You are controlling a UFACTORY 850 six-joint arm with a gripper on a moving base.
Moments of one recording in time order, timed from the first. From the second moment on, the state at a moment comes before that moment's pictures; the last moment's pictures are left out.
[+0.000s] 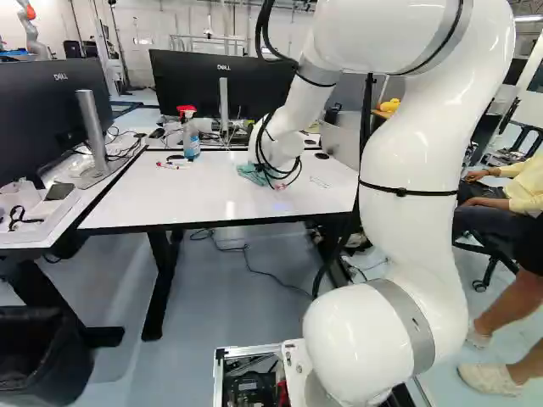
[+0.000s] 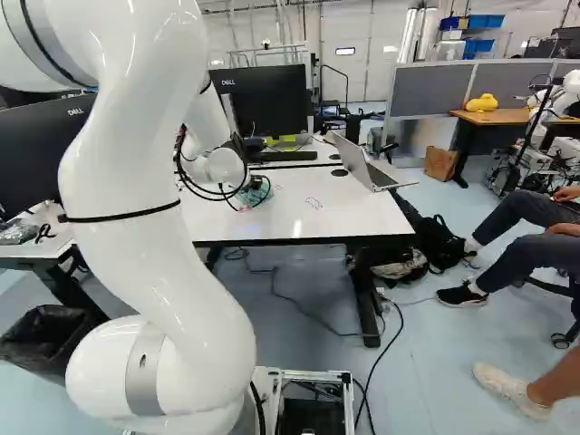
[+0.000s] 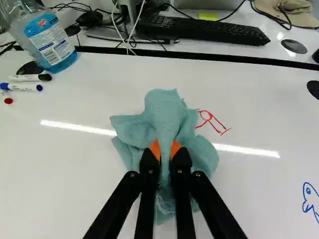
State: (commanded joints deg) arm 8.5 -19.0 -49.1 -0.5 20.5 0.0
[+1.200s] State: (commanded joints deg) arm 8.0 -21.1 -51.7 -0.5 19.1 0.0
